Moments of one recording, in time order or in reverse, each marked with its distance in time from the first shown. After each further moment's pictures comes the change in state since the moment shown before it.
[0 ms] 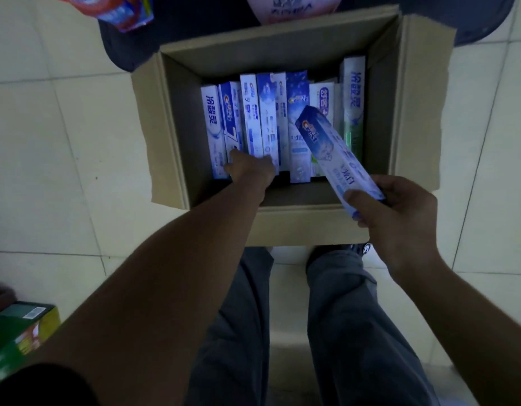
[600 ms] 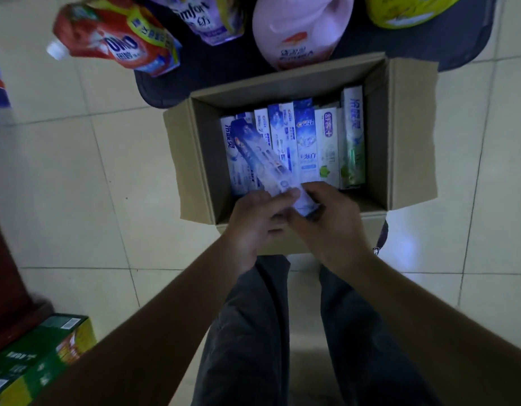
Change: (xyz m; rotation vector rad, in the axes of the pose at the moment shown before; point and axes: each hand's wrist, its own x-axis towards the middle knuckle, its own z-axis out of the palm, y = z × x) left_hand -0.145 -0.005 -0.135 -0.454 -0.649 0.059; right_hand -0.030 -0.041 0.063 -0.140 -0.238 -0.236
